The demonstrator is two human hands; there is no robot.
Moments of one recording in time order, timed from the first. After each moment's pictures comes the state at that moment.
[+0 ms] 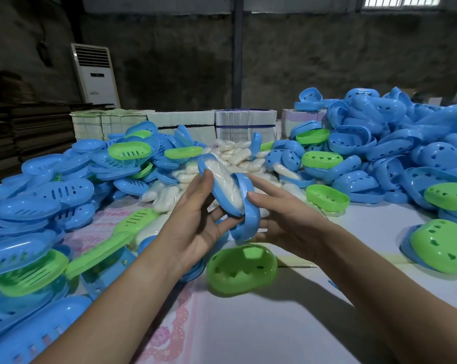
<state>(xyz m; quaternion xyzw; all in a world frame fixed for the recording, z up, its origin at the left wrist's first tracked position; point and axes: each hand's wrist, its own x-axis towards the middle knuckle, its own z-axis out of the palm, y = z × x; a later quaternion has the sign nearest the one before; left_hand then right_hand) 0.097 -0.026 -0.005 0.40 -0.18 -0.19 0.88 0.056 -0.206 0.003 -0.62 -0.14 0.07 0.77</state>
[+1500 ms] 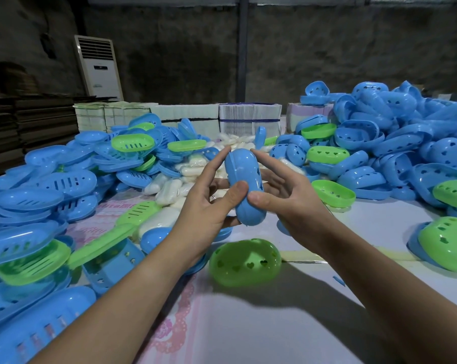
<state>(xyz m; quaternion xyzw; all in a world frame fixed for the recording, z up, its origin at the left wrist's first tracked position) 0.086 -0.032 -0.007 0.60 -0.30 -0.02 0.75 0.052 -0.205 0.004 -0.73 -0.19 -0.16 0.64</state>
